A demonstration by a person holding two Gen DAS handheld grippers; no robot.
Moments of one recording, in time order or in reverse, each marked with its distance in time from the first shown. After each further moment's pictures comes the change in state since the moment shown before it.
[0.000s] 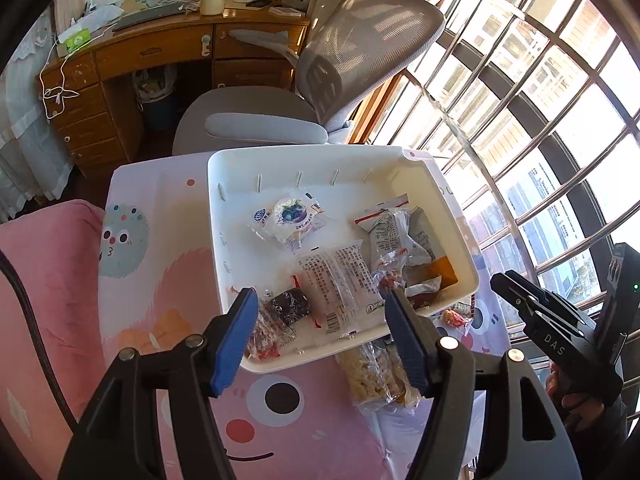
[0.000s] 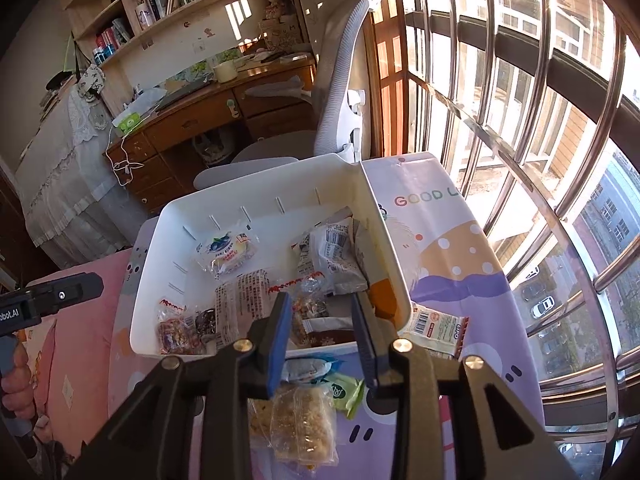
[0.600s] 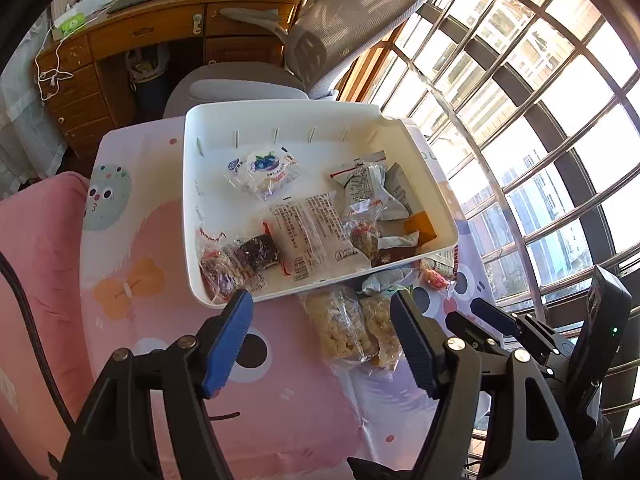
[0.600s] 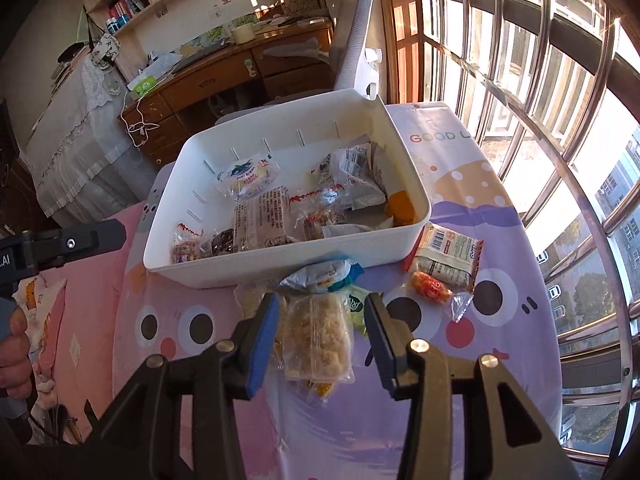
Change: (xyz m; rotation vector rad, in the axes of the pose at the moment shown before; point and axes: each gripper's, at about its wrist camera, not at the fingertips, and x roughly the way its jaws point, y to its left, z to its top) left arm 0.002 -0.030 -0.046 -0.013 0.078 -0.022; right arm -0.009 0.008 -0.066 -0.033 0.126 0.047
